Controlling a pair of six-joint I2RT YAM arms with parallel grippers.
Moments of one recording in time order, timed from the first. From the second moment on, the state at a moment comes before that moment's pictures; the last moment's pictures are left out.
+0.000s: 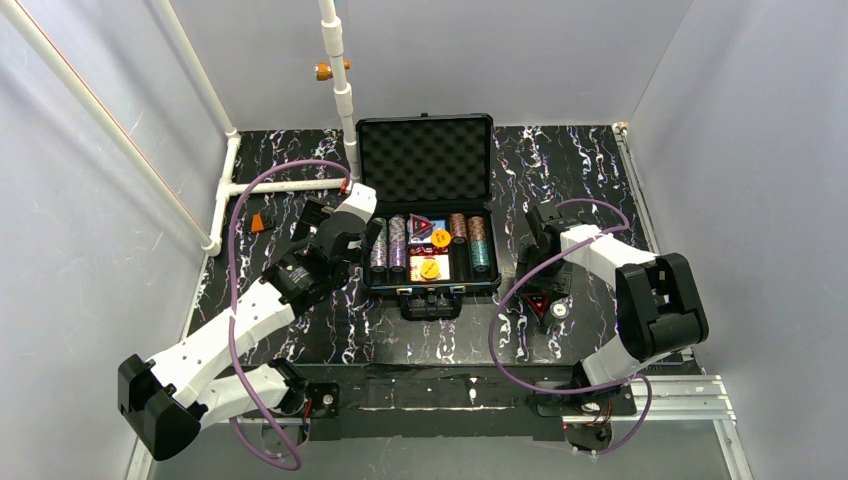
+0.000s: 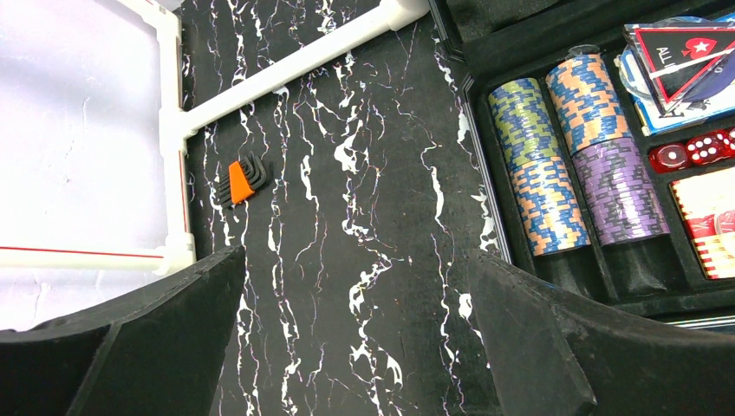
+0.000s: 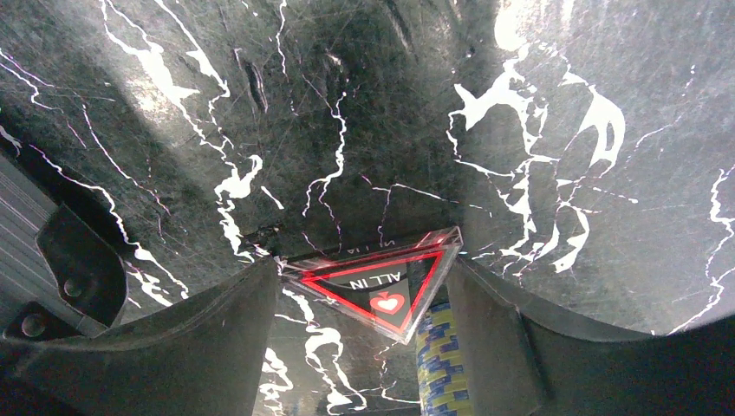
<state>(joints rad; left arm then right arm) -0.73 1.03 0.91 -0.48 -0.75 0.10 0.31 1.55 0.87 -0.74 0.07 0.49</state>
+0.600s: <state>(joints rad) -0.74 1.02 0.91 -0.48 -0.75 0.10 0.32 1.53 0.85 -0.73 0.08 0.49</state>
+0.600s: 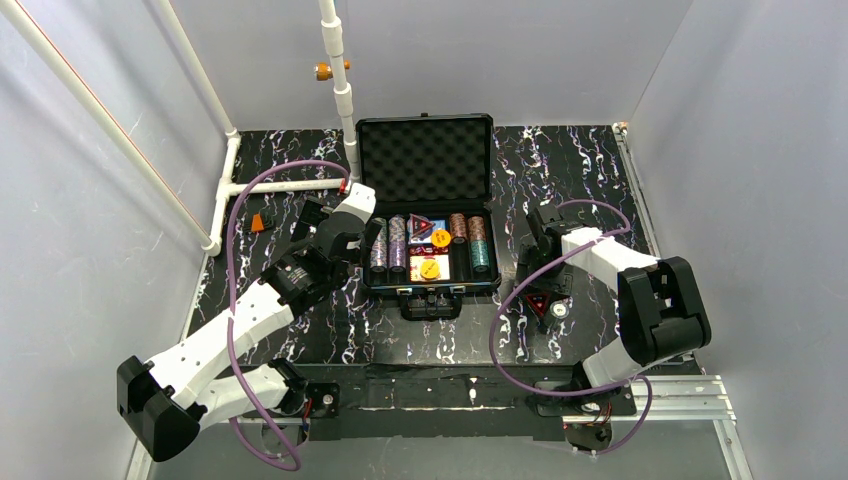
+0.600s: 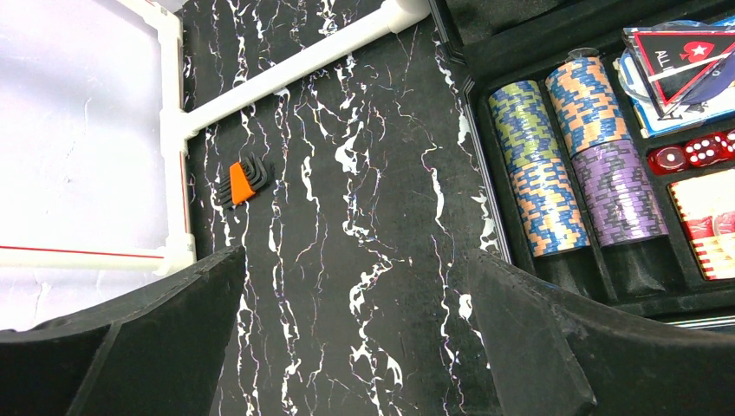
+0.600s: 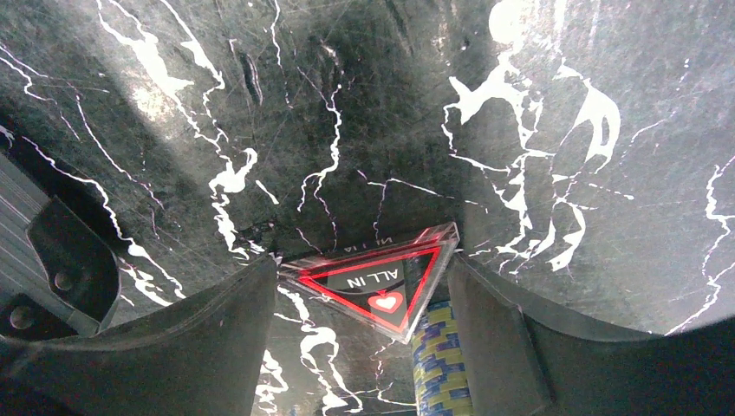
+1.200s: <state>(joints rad) -0.74 1.02 0.91 -0.48 -0.75 0.10 0.37 1.51 0.83 -0.73 0.09 0.51</state>
